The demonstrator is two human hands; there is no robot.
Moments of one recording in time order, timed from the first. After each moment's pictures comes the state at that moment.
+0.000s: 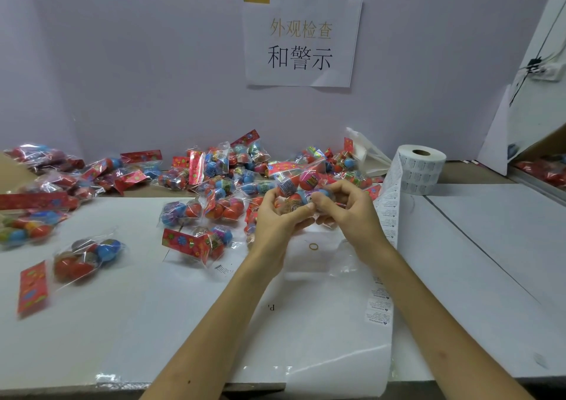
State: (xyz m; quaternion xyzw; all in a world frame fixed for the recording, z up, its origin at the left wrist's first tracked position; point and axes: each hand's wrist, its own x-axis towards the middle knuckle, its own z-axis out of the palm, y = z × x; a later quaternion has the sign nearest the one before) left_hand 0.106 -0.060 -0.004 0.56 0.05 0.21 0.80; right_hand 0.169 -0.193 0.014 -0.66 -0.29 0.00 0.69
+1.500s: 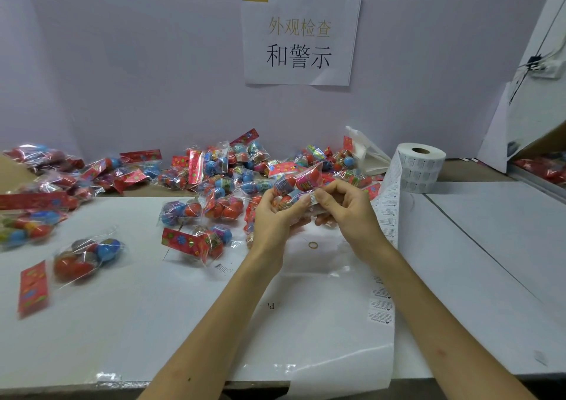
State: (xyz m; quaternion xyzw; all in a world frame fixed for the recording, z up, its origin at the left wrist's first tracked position) left_hand 0.104 -0.062 -0.002 0.57 0.07 0.22 0.79; right_hand 0.173 -0.192 0.010 -0.66 -0.31 0.01 0.68
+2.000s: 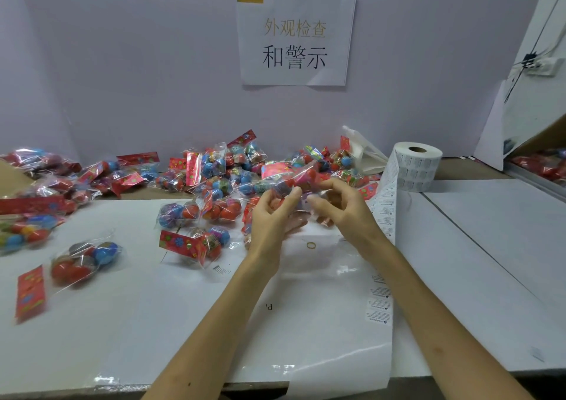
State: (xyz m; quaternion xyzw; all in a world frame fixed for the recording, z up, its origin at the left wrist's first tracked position) left_hand 0.104 -0.065 -0.001 0.57 0.07 0.24 0.78; right_hand 0.175 -0.198 0.013 -0.70 -0.32 0.03 0.63
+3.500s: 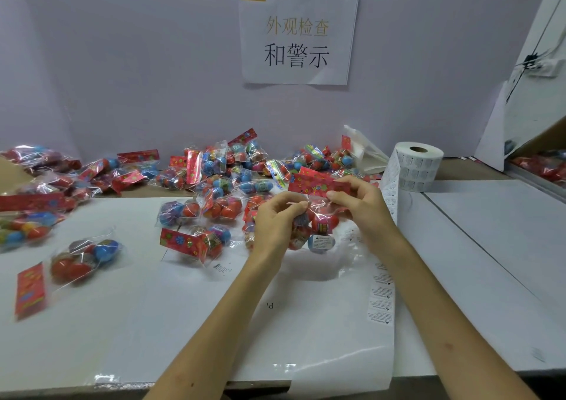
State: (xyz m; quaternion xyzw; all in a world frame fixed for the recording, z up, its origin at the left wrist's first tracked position) left_hand 0.103 -0.070 0.003 0.66 0.12 0.25 0.70; right_hand 0.184 -0.208 0.017 -0.68 -0.24 0.04 0.69
